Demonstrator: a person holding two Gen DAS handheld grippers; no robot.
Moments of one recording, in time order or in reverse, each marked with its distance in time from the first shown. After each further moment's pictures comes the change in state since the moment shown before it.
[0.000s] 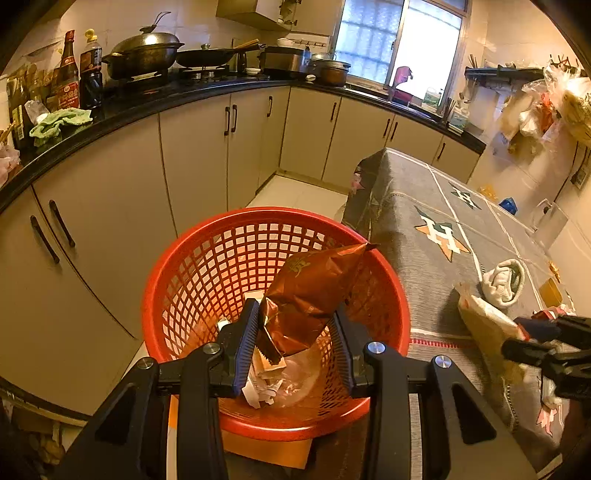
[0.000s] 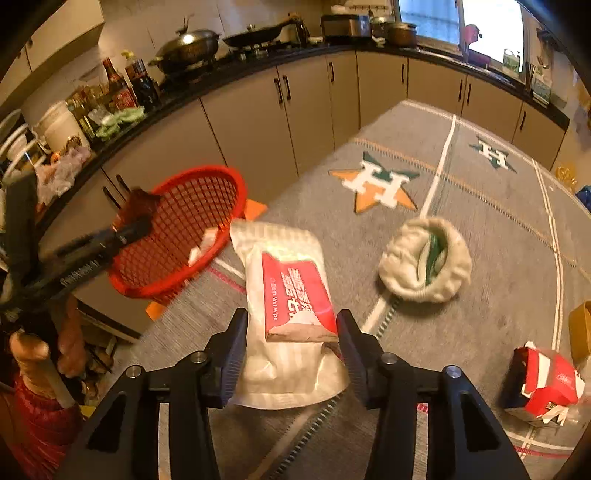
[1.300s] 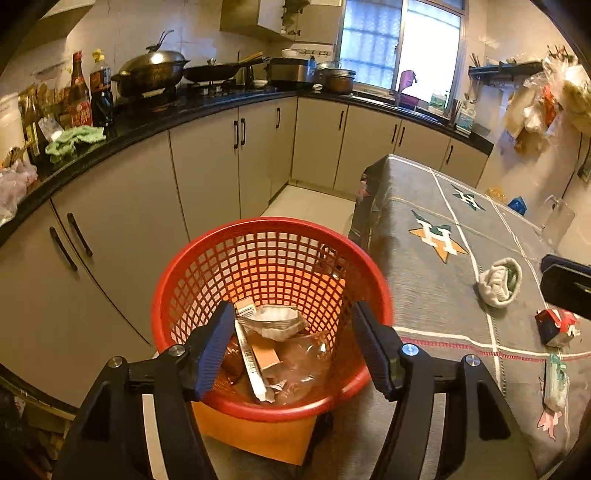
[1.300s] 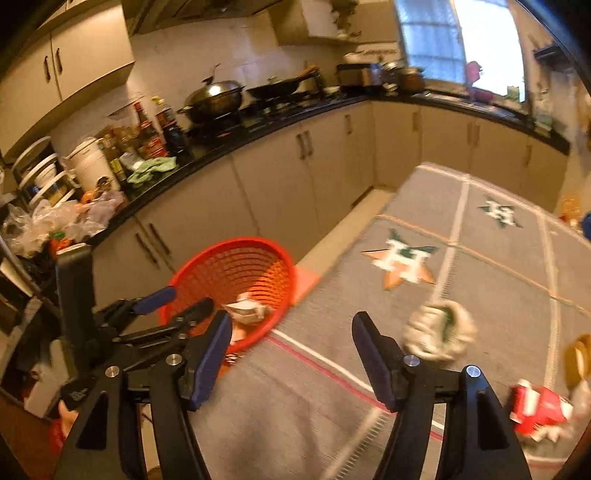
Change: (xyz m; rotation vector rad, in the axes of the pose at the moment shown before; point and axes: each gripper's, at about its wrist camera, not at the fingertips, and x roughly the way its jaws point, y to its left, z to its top) left arm -0.023 -0.029 -0.005 0.034 -0.047 0.080; right arm -0.052 0.029 0.020 -0.004 -0.202 0.029
